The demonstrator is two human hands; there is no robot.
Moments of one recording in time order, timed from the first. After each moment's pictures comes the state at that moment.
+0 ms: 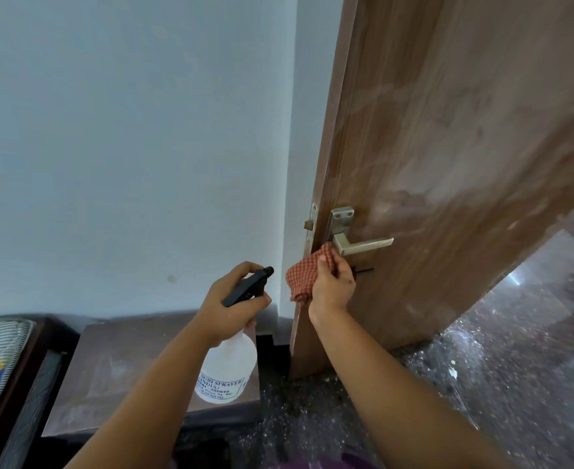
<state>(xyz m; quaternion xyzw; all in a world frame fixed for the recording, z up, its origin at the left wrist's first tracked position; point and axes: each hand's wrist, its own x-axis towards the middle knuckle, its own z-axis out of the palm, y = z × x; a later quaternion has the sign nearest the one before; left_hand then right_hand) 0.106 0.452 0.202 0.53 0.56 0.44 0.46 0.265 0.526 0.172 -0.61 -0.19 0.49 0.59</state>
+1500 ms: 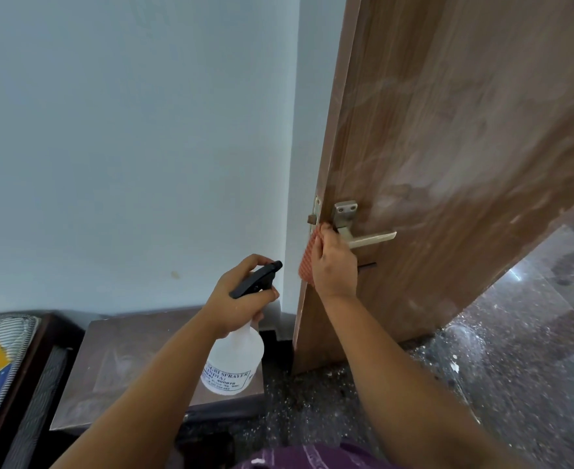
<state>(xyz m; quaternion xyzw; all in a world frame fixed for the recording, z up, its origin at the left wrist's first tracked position) 0.107 0.451 0.209 0.54 0.55 0.42 0.48 0.284 0.549 0.166 -0.58 -0.70 -0.01 0.42</state>
